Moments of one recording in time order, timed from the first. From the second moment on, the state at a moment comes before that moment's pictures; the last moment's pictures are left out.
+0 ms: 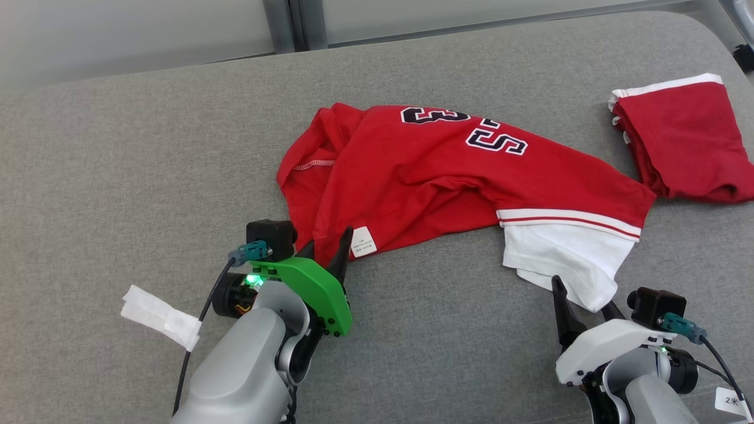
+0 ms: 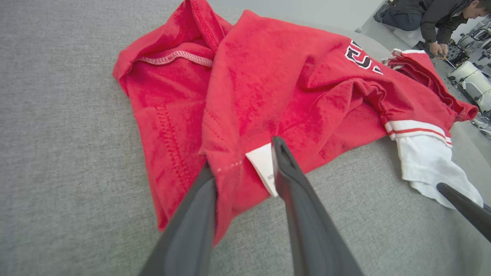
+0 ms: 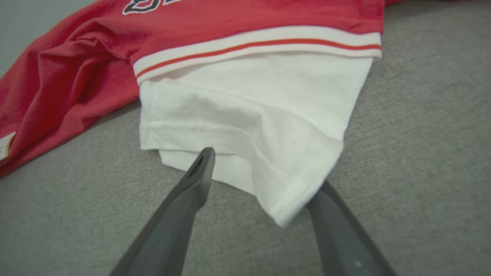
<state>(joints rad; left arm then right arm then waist) -0.55 0.05 -0.61 0.72 -0.71 -0.05 -0.08 -0.18 -0.05 0.02 0.50 0.38 0.13 -0.13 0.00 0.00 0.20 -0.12</state>
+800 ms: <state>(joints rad) -0.55 0.07 -0.63 0.72 -0.71 -0.04 -0.06 -0.19 -0.05 0.02 0.49 0.38 0.13 -0.16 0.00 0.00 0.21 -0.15</state>
